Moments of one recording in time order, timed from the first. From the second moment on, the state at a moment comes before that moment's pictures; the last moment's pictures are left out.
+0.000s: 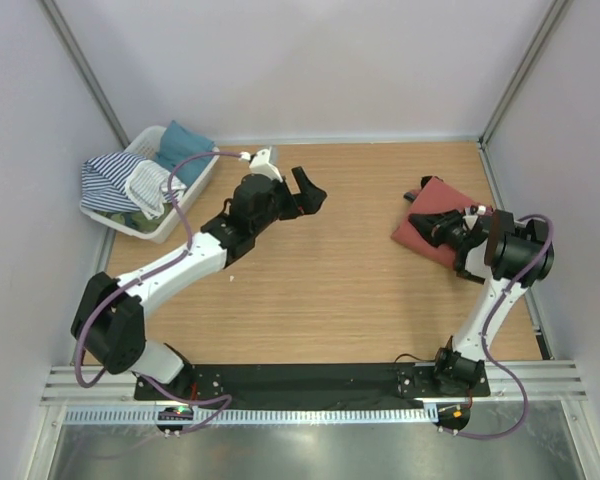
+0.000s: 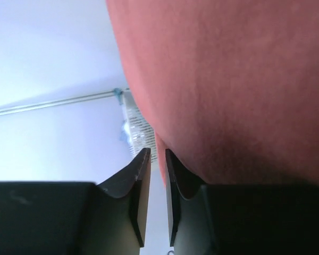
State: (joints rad) left arm -0.67 1.49 1.09 0.14 -0.08 -0.68; right arm -0.36 2.02 0.69 0.99 -0.89 1.25
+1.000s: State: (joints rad) left arm -0.59 0.89 0.61 -0.17 -0.16 -0.61; right arm 0.28 1.08 0.69 0.06 -0.26 0.52
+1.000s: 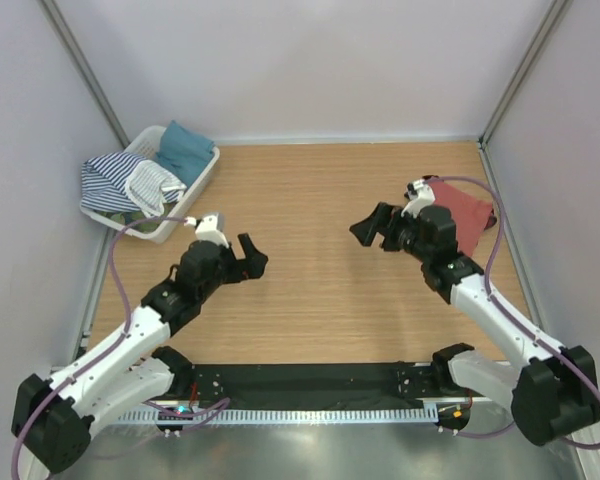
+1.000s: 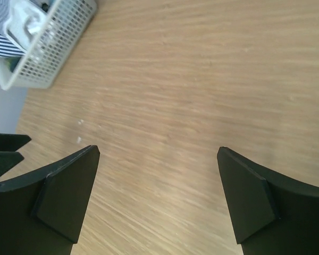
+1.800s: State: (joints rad) left arm -0.59 0.26 0.22 -0.16 -0.23 -0.49; right arm 0.40 0.50 0.23 0.02 0.16 0.52
